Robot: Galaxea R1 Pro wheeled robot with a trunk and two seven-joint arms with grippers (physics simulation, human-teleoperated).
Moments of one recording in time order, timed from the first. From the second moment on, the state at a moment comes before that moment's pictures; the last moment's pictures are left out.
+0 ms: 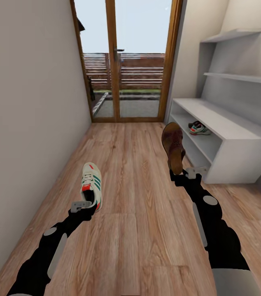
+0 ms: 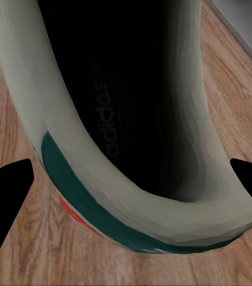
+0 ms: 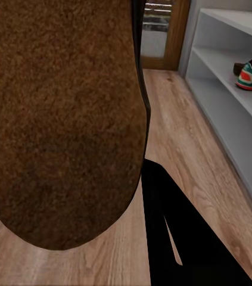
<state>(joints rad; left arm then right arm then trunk) -0.39 0.01 0.07 -1.16 0.12 0.26 -0.27 -0.54 0.05 -0.07 -1.45 0.15 0.36 0.11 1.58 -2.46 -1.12</state>
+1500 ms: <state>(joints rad) -0.39 0.01 0.07 -1.16 0.12 0.26 -0.27 -0.54 0.05 -0.07 -1.45 0.15 0.36 0.11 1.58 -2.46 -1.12</state>
